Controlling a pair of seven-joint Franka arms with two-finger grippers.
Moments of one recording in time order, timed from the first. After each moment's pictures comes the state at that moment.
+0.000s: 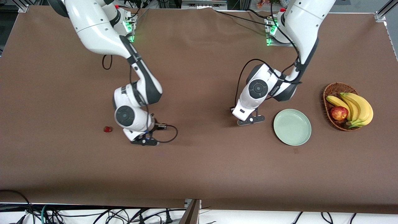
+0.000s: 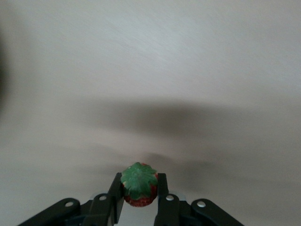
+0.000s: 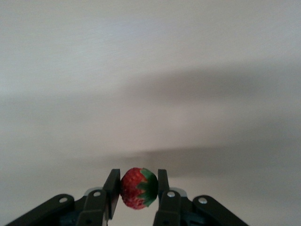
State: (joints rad) left arm -0.27 0.54 -0.22 -1.85 0.12 2.25 -0.72; right arm 0.46 0.80 0.03 -1.41 0.15 2.18 0.54
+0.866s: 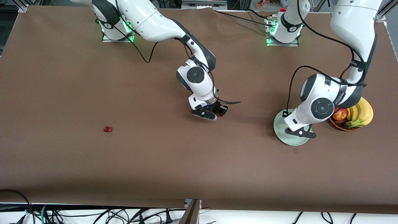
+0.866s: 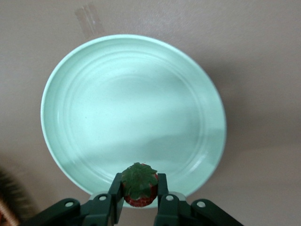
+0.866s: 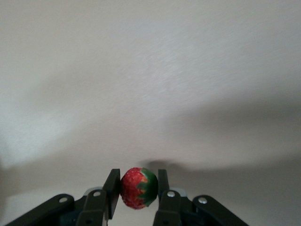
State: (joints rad) left arm 0.06 0.52 -0.20 -1.84 0.25 2.11 -0.04; right arm 0.82 1.01 0.04 -1.21 0.15 2.58 1.09
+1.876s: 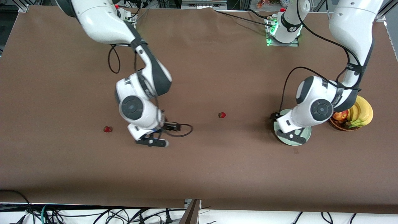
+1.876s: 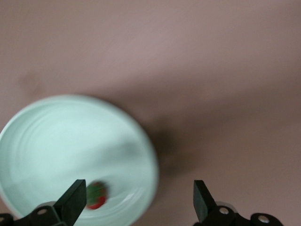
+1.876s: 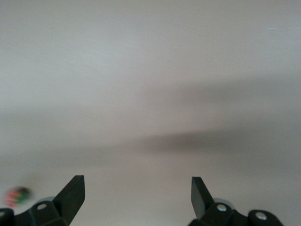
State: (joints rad) left arm 0.09 0.54 -0.36 -1.72 0.18 2.10 0.03; right arm 0.47 0.82 -0.04 -1.10 0.14 1.84 0.47
